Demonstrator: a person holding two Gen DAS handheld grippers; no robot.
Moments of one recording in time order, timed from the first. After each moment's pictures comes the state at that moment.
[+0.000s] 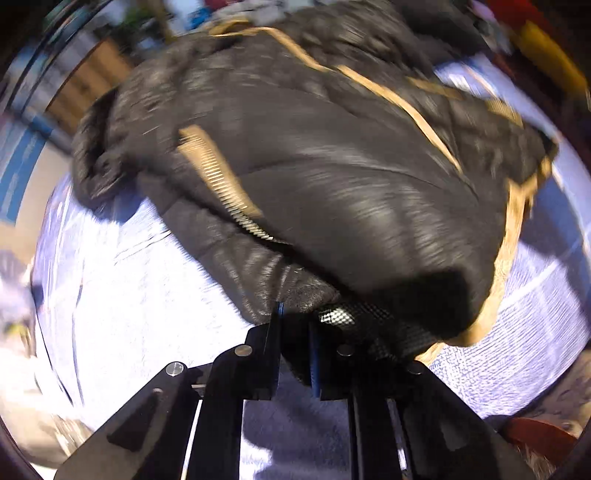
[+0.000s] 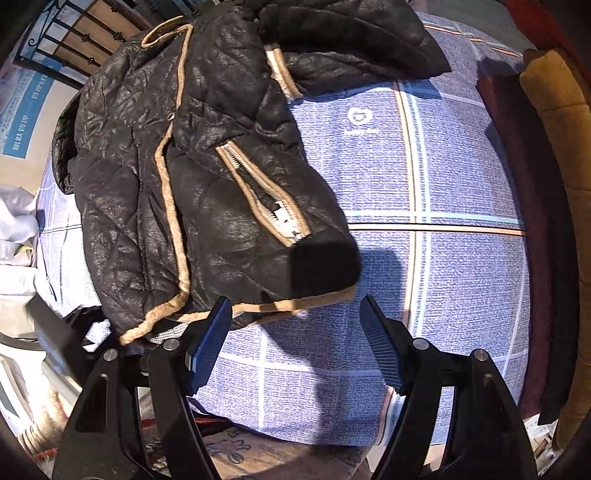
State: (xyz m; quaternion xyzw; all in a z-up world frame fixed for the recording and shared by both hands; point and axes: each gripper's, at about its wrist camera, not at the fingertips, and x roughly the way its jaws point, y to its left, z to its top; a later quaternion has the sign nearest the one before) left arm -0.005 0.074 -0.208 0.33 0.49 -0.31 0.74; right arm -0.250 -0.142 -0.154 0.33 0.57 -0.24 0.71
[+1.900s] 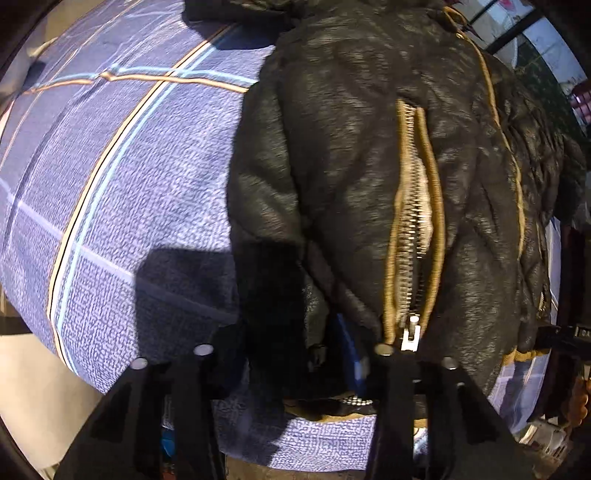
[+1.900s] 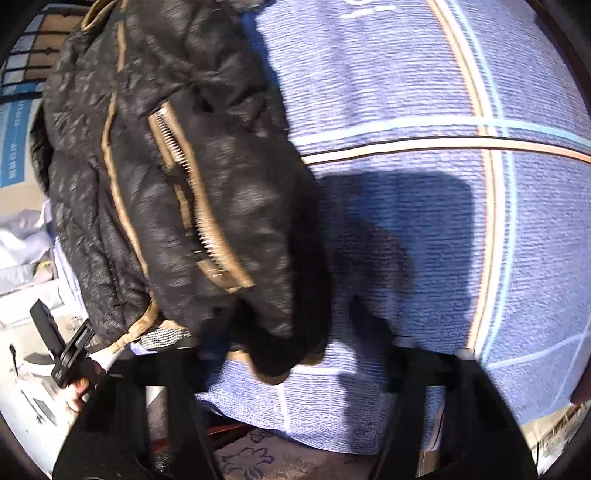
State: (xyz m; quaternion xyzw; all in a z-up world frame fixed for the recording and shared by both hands) left arm 0.086 0.147 -0.255 0.08 0.67 -0.20 0.71; right arm -0.257 -0.153 -0.248 0.46 0.60 -0.17 0.64
